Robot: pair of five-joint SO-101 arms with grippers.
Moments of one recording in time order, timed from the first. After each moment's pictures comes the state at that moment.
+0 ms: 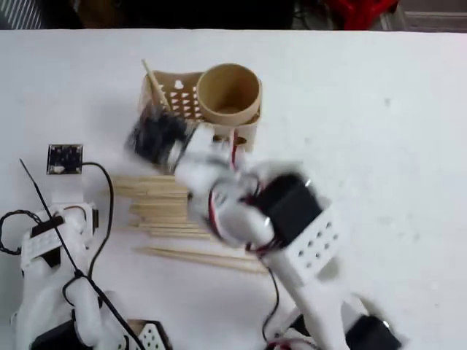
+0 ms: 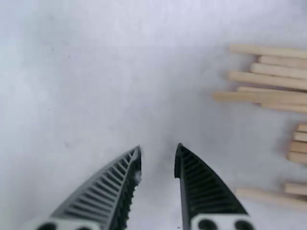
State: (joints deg) left arm -33.9 -28.7 70.9 30.5 -22.5; right arm -48.3 -26.6 -2.9 95.1 27.6
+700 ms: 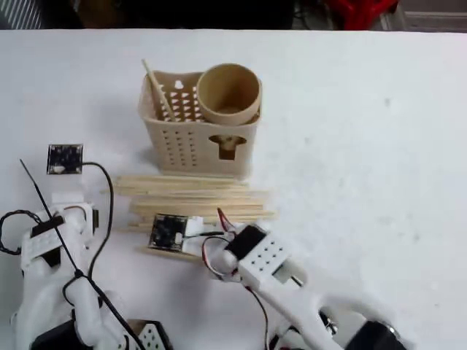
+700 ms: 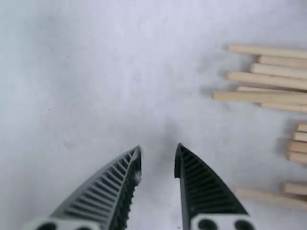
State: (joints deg) left arm -33.9 -28.7 70.9 30.5 -22.5; right arm -49.5 -26.9 58.5 51.0 38.5
